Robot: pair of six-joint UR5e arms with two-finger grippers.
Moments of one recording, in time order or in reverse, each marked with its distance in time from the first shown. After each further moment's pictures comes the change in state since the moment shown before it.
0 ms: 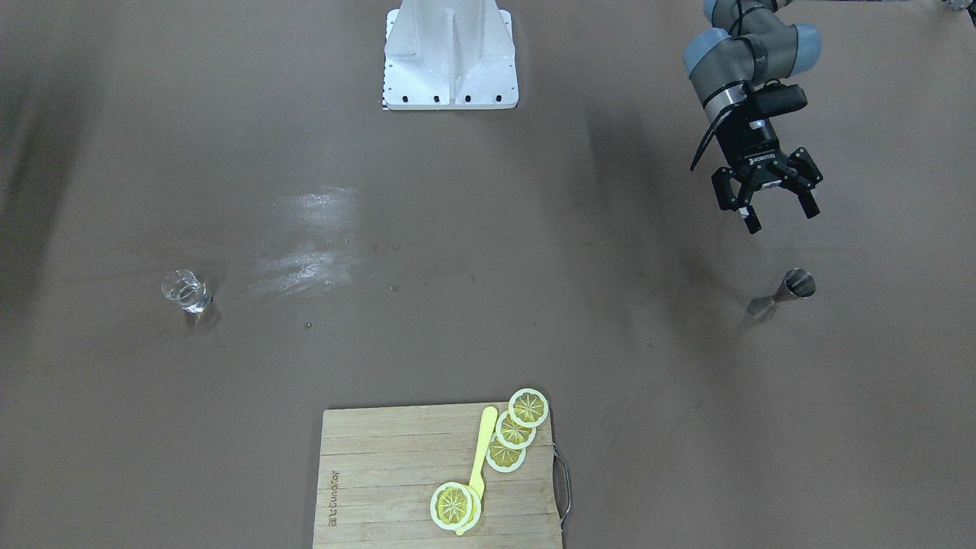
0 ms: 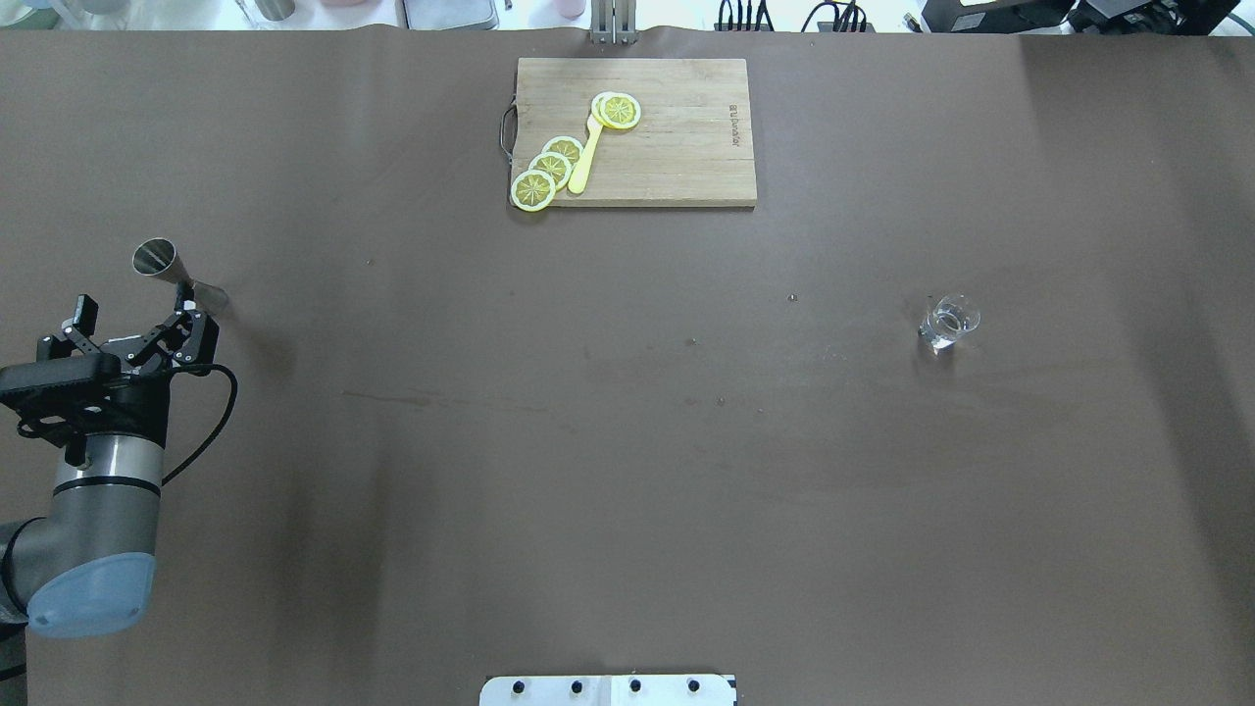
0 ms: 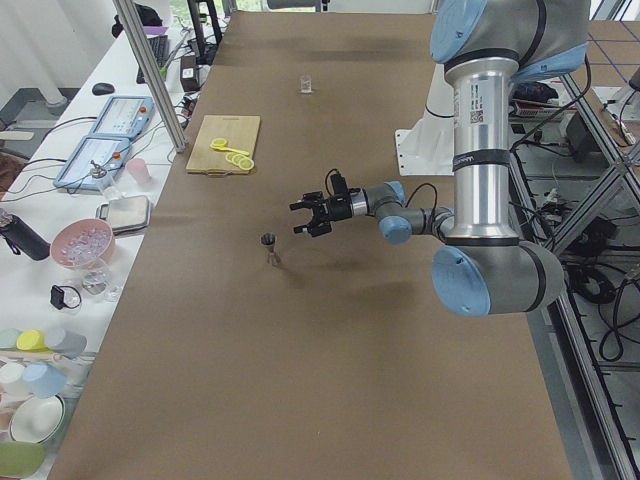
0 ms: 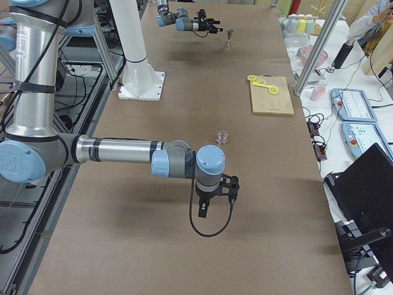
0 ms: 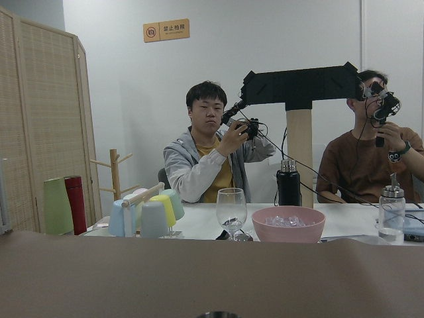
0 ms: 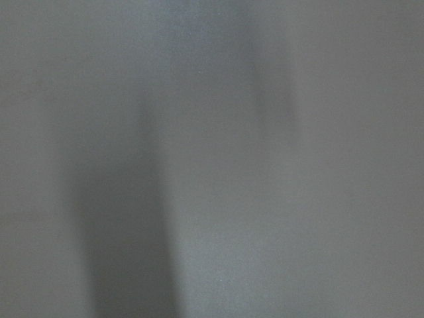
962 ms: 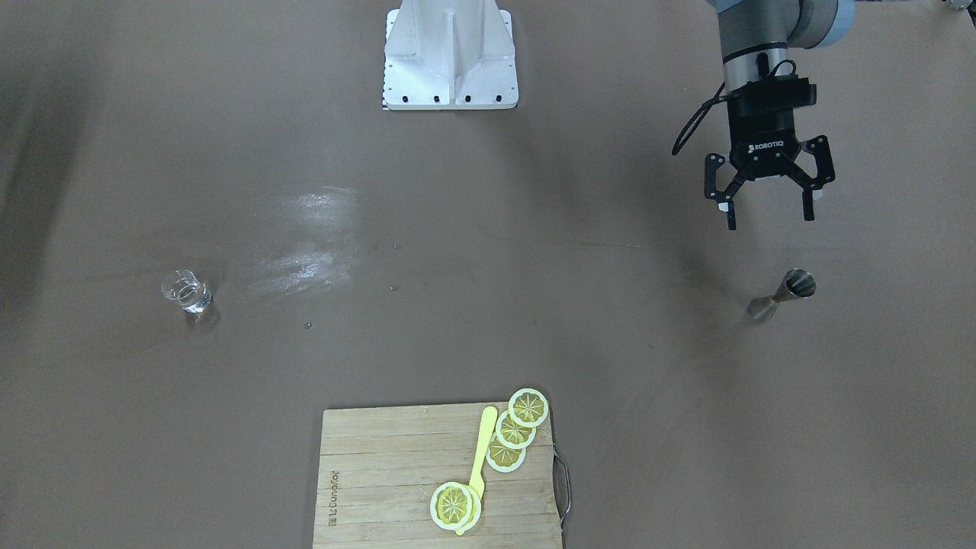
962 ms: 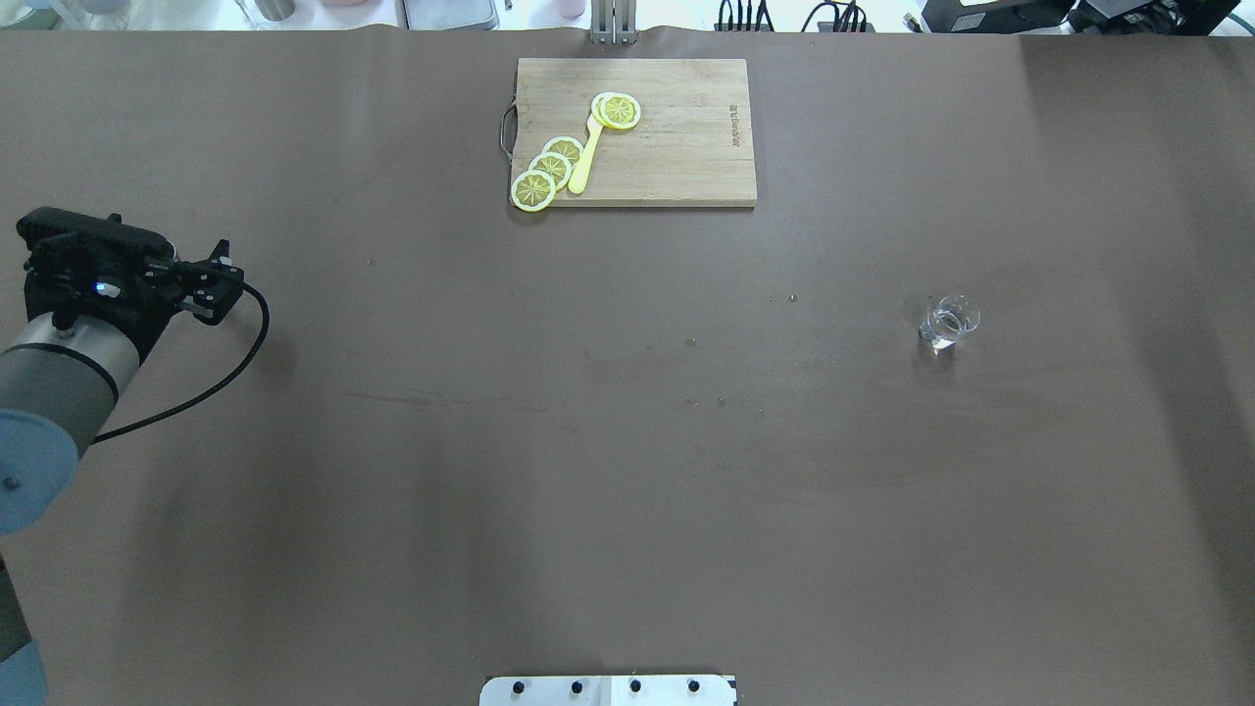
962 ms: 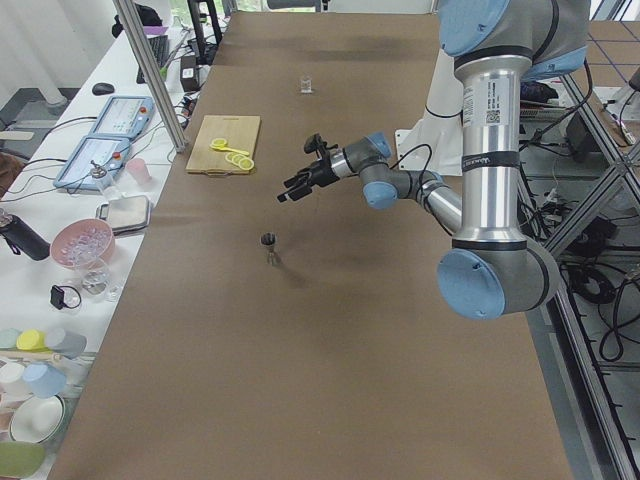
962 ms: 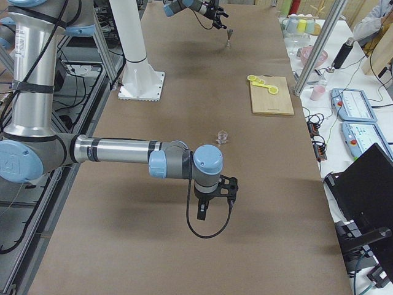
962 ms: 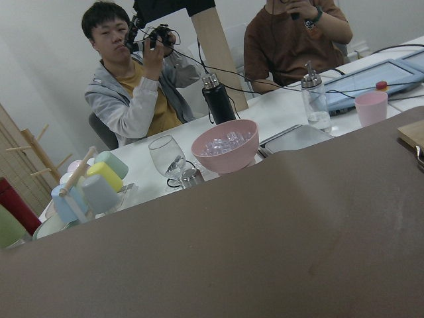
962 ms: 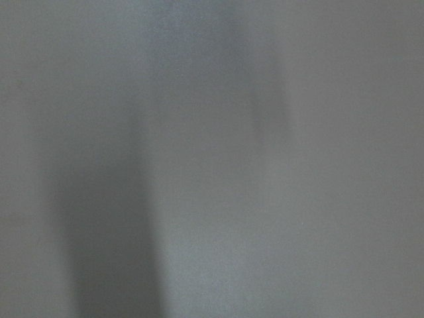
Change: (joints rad) left arm -0.272 -0.105 -0.170 -0.041 -0.594 0.786; right arm 0.002 -0.002 -0.003 0.008 -0.036 0.001
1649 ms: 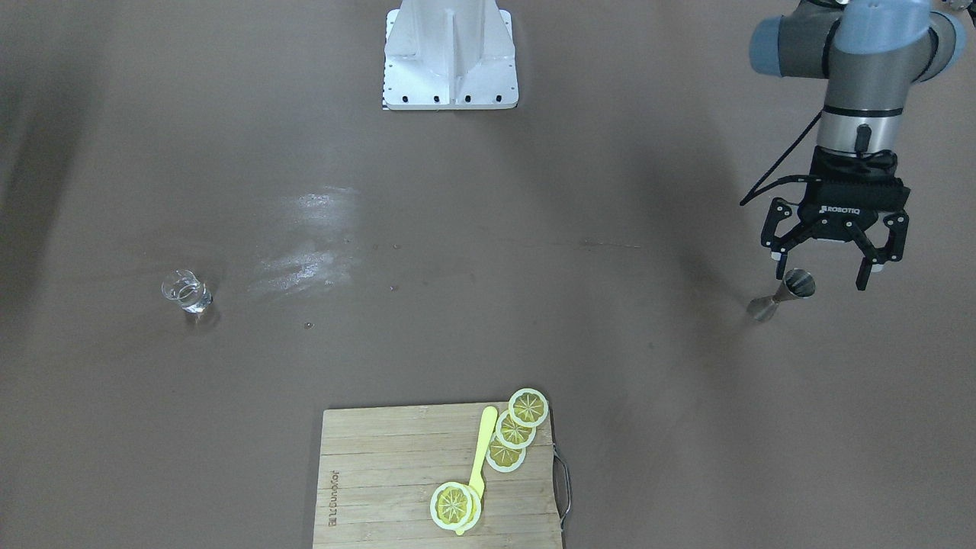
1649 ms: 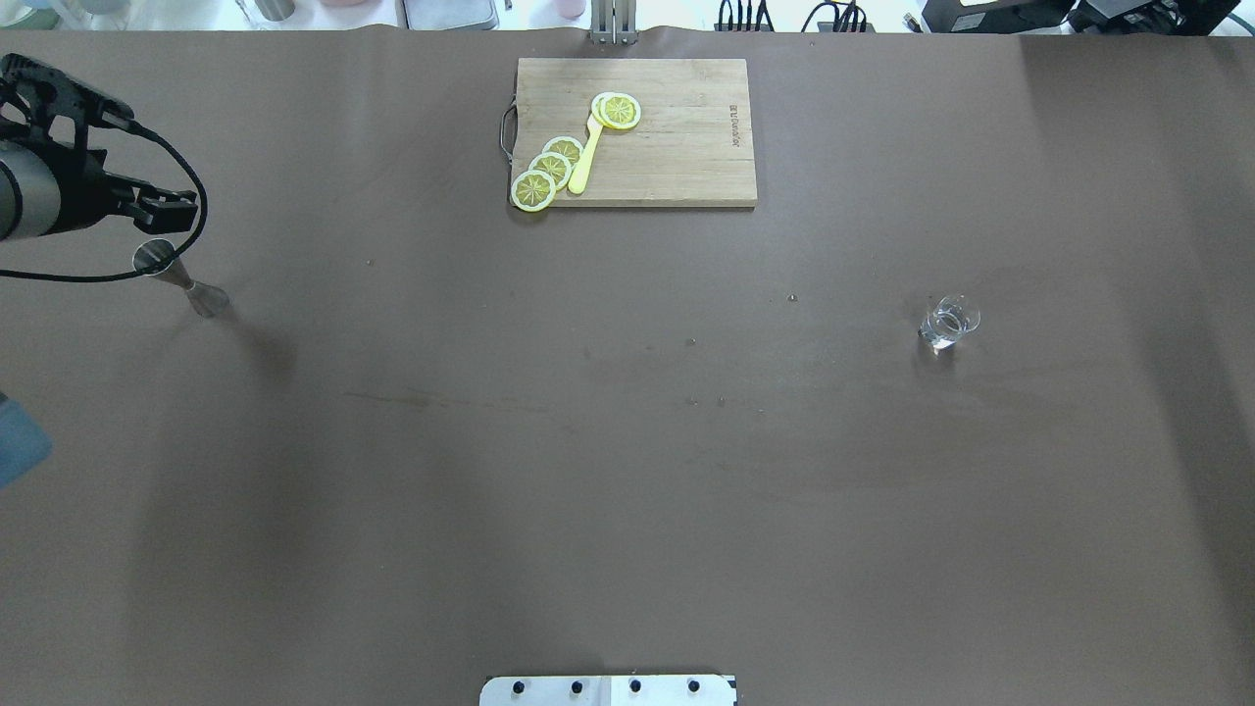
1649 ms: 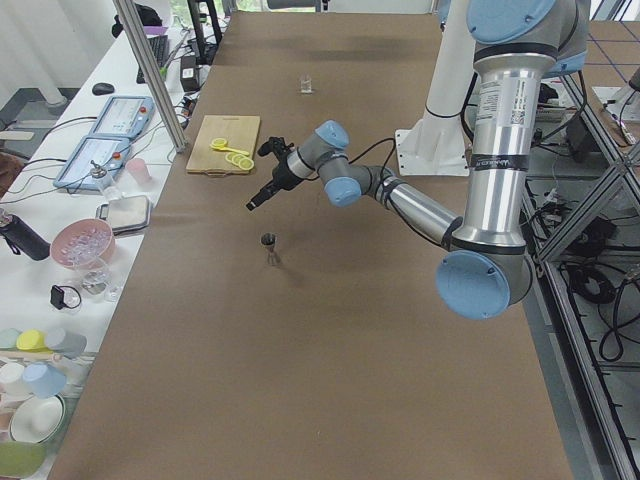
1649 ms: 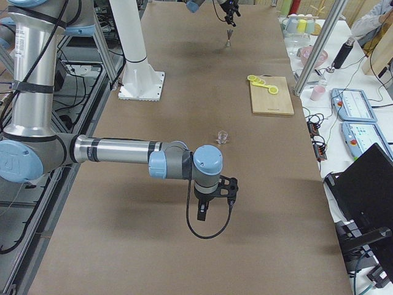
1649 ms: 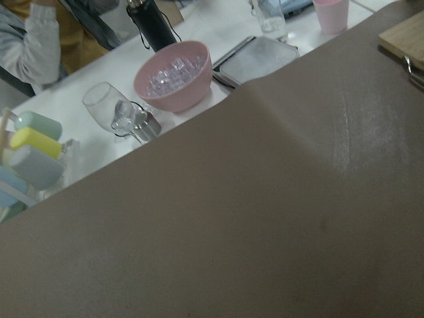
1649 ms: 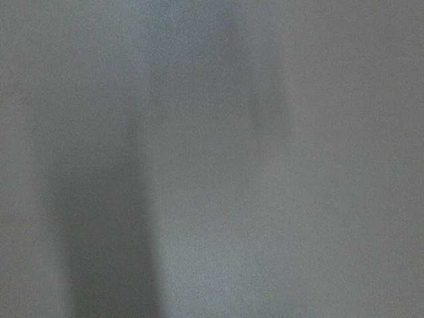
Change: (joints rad) left arm -0.415 -0.145 0.203 0.034 -0.752 0.306; right arm 0.000 -0.001 -0.001 0.005 -0.004 0.000
